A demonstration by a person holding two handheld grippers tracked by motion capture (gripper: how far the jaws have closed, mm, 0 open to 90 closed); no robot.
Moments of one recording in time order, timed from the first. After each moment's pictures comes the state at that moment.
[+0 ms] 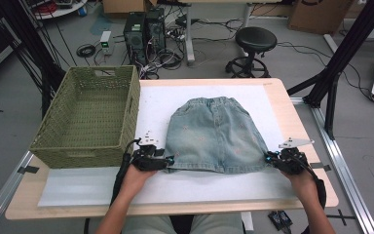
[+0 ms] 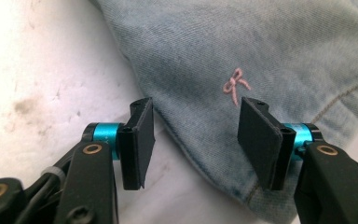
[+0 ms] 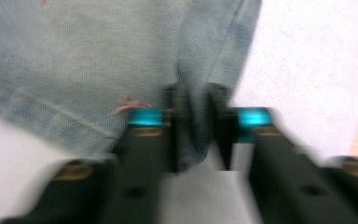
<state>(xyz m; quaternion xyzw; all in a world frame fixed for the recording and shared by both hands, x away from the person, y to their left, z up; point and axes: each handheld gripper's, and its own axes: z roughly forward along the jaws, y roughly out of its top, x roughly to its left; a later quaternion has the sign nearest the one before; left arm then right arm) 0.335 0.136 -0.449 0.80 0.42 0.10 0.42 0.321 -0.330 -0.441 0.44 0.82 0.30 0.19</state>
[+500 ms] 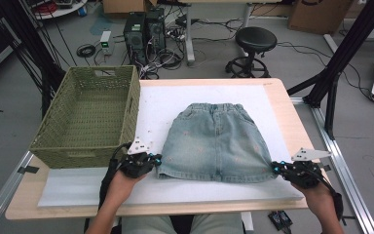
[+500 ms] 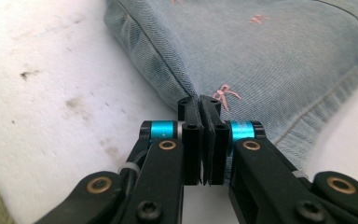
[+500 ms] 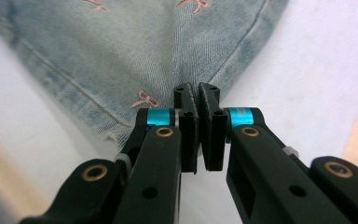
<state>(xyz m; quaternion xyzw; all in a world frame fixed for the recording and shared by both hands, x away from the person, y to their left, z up) 0.297 0.162 -0.422 0.82 0.36 0.13 0.43 0.271 -0.344 -0.417 0.40 0.83 0.35 0.16</state>
